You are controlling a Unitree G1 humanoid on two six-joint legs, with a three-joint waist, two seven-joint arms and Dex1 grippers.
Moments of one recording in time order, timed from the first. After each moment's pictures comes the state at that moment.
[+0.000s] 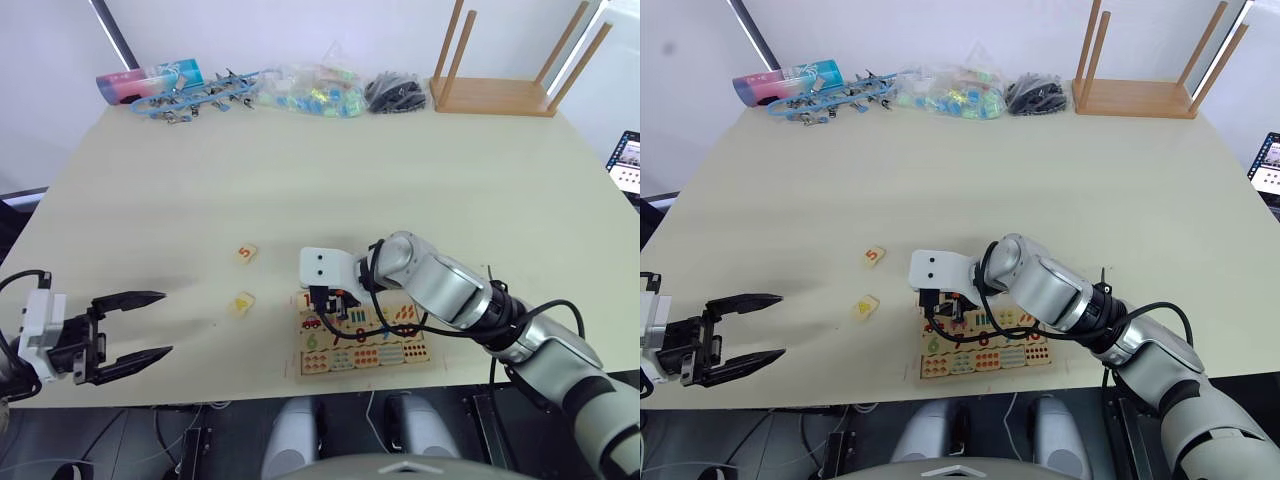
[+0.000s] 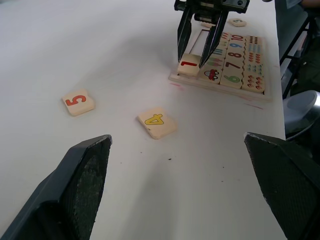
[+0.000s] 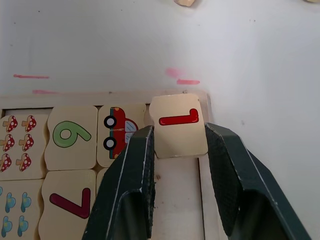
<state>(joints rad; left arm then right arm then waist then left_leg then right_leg) 0.20 1.15 0.14 0.47 -0.98 -0.41 -1.59 -0.85 -0.32 0.79 -0.18 0.05 0.91 0.94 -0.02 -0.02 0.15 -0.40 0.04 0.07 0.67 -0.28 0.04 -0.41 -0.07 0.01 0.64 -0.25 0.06</state>
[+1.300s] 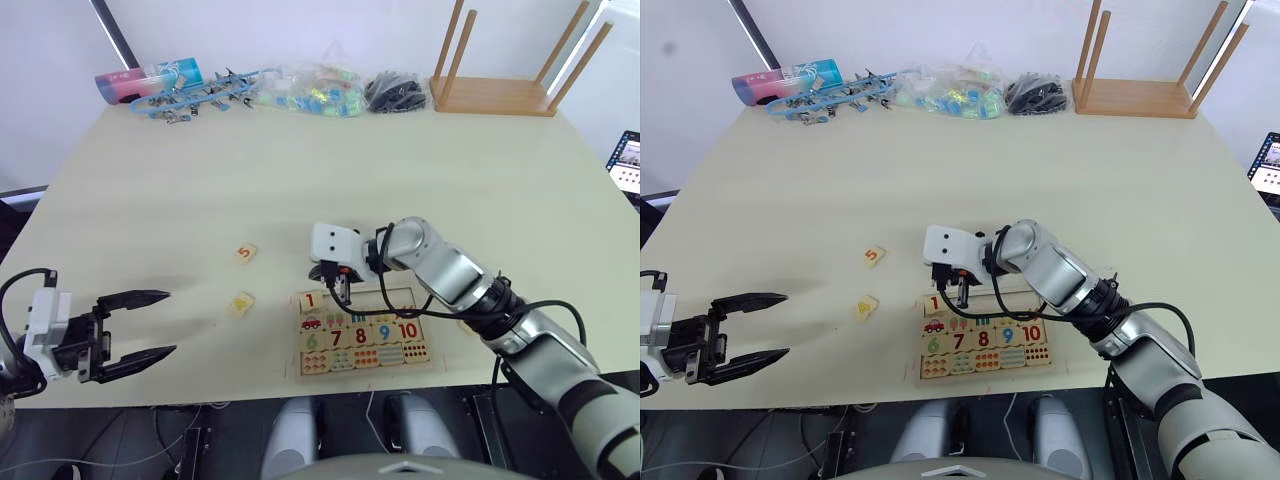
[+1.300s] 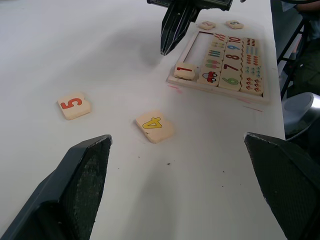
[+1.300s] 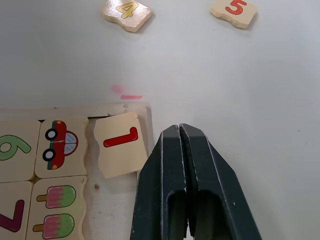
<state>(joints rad) 0.18 1.15 0.11 0.47 -0.98 -0.41 -1.59 -0.83 -0.30 0.66 0.02 0.06 0.64 0.96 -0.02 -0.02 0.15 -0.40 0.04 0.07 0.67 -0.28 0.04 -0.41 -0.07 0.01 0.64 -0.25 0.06</state>
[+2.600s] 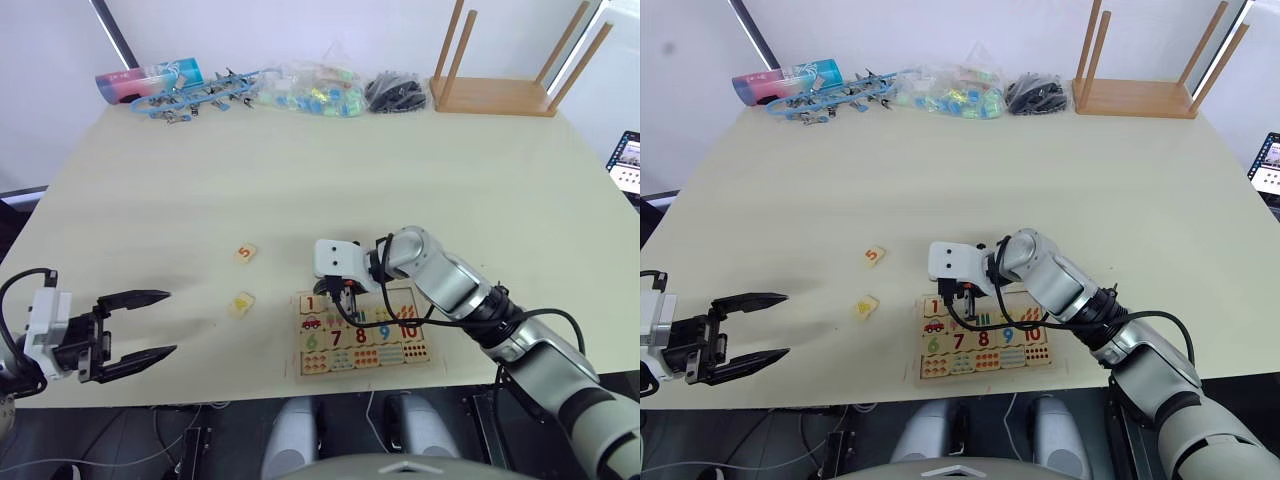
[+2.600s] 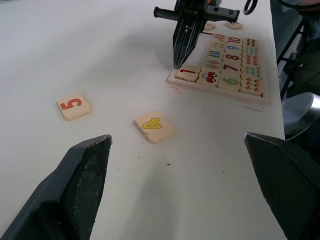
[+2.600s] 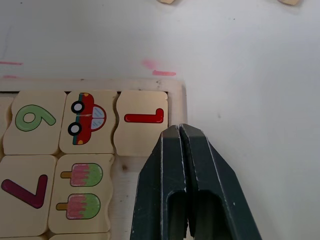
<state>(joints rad) 0.18 1.15 0.11 0.47 -0.98 -0.41 -1.59 -0.77 -0.29 0.67 0.02 -0.03 0.59 1.06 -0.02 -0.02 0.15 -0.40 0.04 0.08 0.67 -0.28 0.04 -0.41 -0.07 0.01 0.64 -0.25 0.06</state>
